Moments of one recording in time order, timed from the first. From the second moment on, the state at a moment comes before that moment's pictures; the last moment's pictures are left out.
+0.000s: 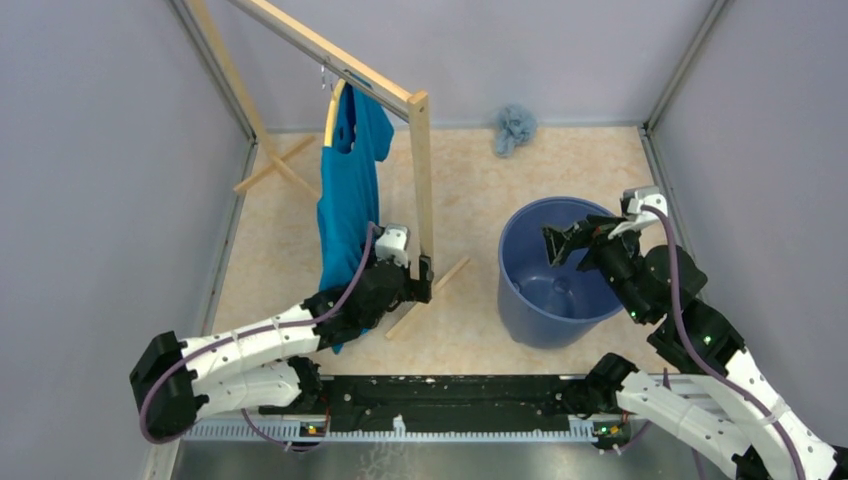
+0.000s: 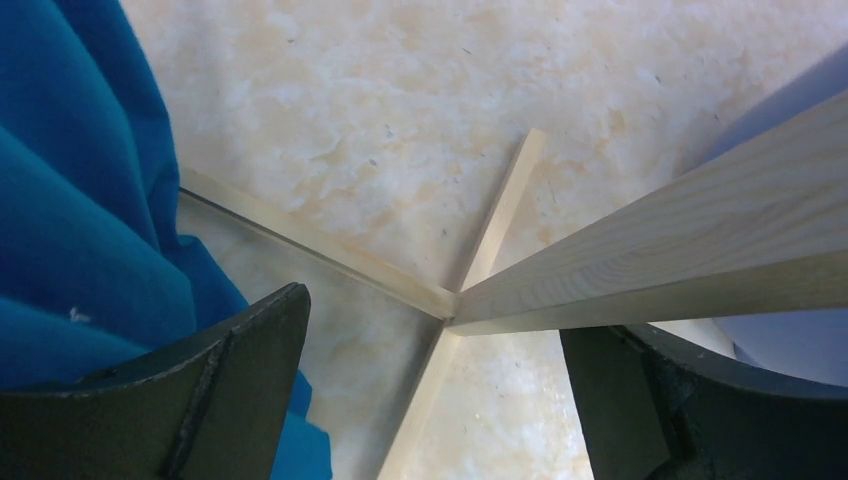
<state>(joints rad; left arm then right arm) -1.05 1.02 0.61 -0.10 -0.58 -0.47 0.74 0.53 0.92 -0.44 0.39 0.22</state>
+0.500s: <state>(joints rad) -0.78 1.11 0.63 0.00 -0.39 -0.42 0.74 0.56 0.91 -0.44 0.37 0.23</state>
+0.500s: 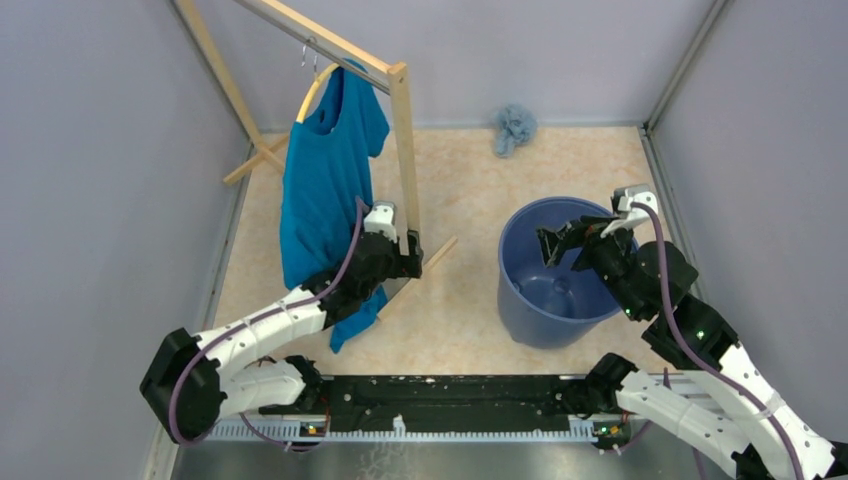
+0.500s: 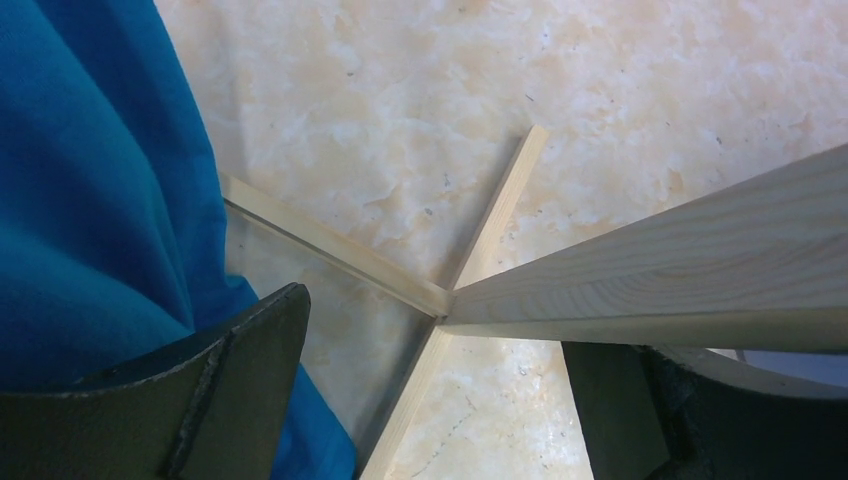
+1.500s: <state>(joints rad) -1.18 0.98 0.54 0.18 0.26 -0.35 0.74 0.56 0.92 -0.45 0.39 0.19</state>
